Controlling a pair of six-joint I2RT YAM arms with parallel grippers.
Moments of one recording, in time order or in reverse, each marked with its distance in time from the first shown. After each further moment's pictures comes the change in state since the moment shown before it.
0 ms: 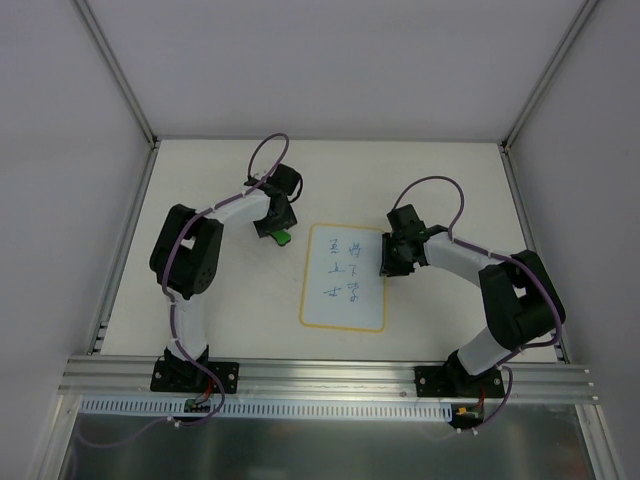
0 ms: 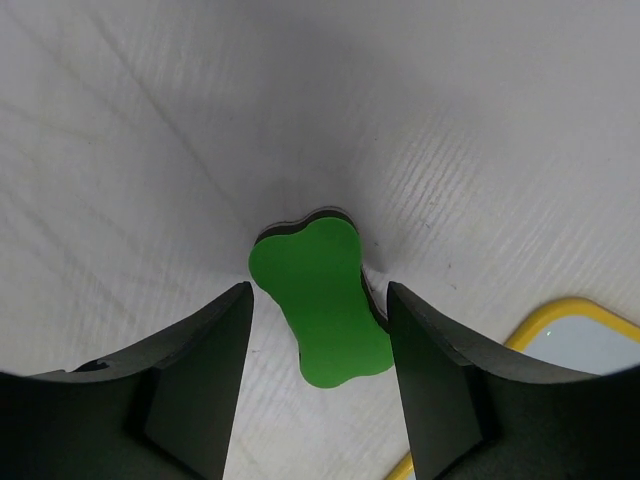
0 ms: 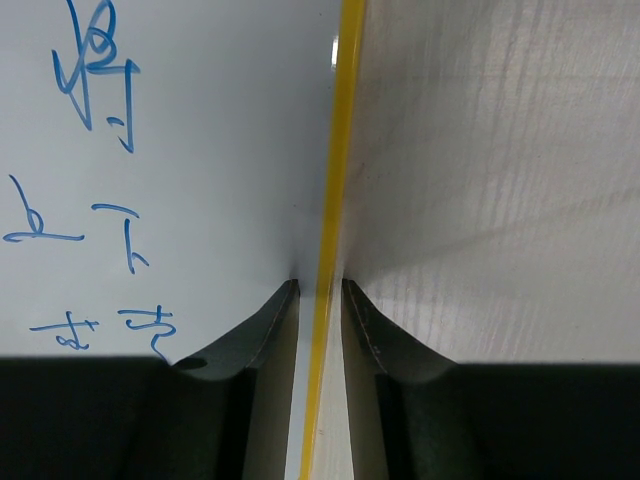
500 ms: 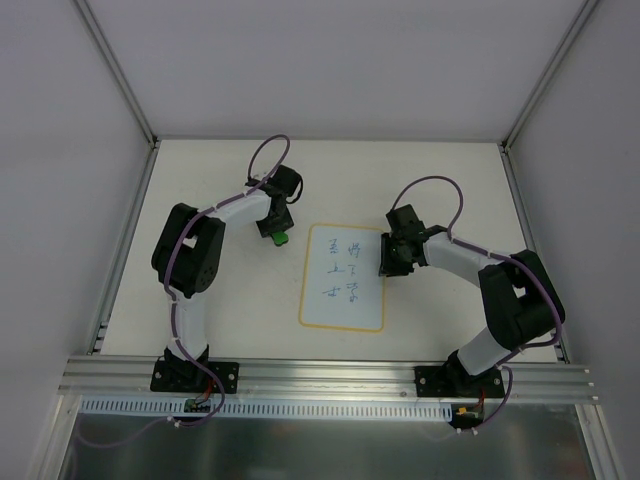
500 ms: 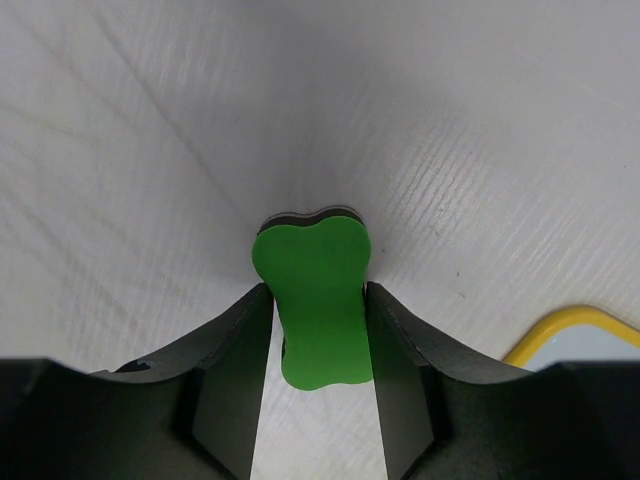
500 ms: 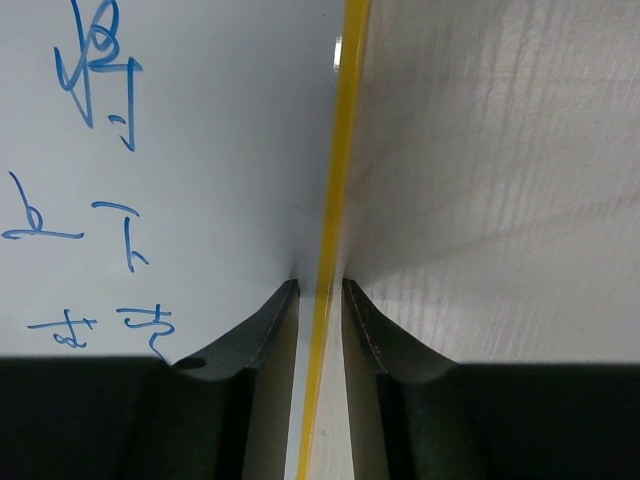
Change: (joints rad) left arm 0.000 0.018 0.002 -0.003 -0.011 -0.003; right arm 0.006 0.001 0.000 0.004 0.000 -0.004
